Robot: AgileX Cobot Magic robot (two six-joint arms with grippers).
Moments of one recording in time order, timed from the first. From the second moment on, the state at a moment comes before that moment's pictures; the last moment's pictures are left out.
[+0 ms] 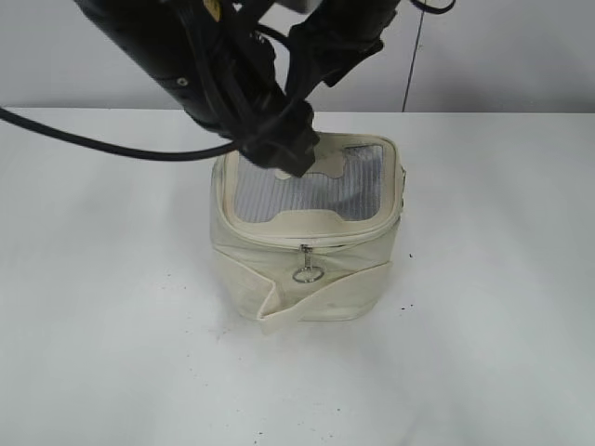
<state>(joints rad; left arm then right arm) -0.80 1.67 -1.40 -0.05 0.84 0.11 0.44 2.27 -2.25 0.31 1.22 -0.42</state>
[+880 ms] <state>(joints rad) -0.62 1.93 -1.59 -0.36 0.55 0.29 0.16 1.92 -1.73 0.29 1.22 -0.27</state>
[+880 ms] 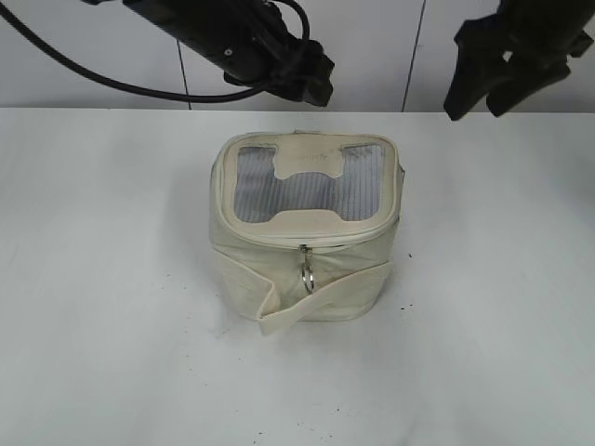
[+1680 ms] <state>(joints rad) -0.61 2.15 -1.83 -0.57 0.85 0.56 0.16 1.74 -1.19 0.43 1.05 -0.37</state>
